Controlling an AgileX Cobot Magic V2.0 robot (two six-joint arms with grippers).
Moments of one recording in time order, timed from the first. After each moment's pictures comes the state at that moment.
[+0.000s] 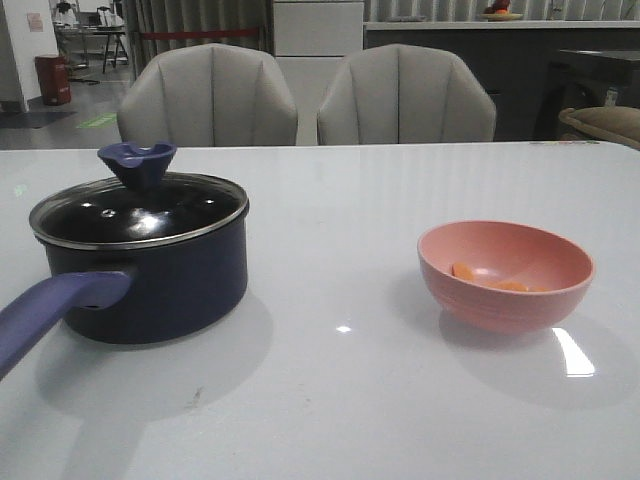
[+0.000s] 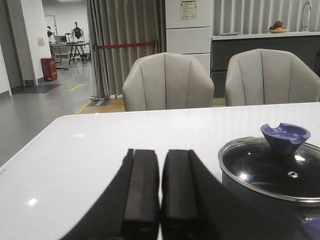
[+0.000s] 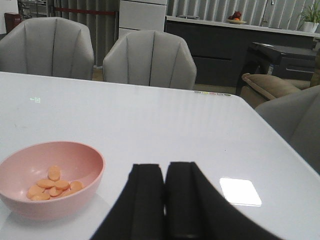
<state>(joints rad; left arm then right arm) -0.01 -0.01 0.00 0.02 0.00 -0.01 0.03 -0.01 0.03 -0.09 0.03 0.05</state>
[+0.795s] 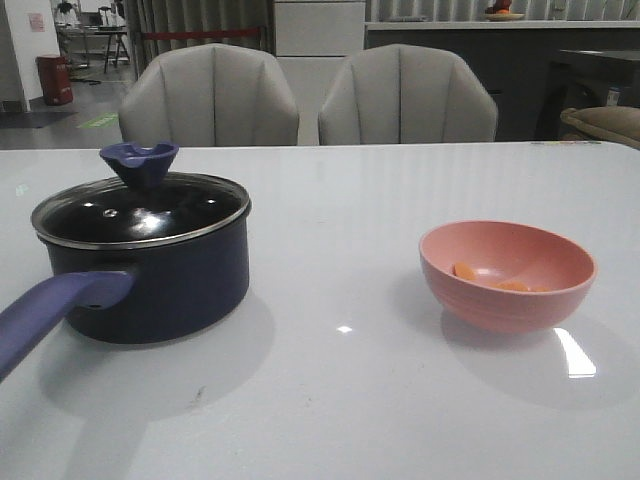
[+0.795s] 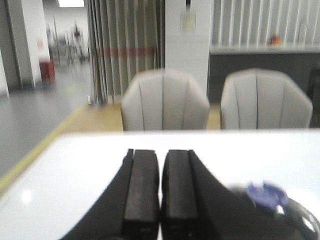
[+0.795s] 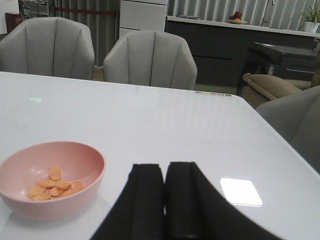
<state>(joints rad) -0.01 0.20 -0.45 -0.02 0.32 -0.01 0.03 -0.01 0.03 -0.09 0.03 0.05</state>
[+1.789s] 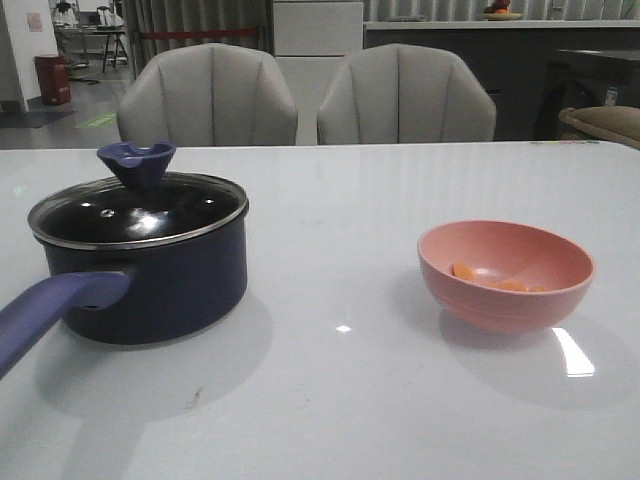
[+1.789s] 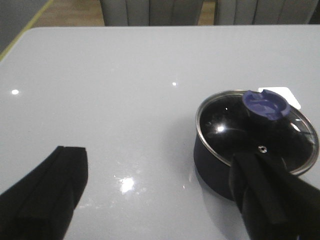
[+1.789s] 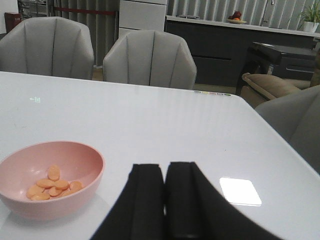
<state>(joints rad) -0.07 0.53 -0.55 -0.04 0.49 -0.01 0.03 -0.01 0.03 -0.09 0.03 0.05</state>
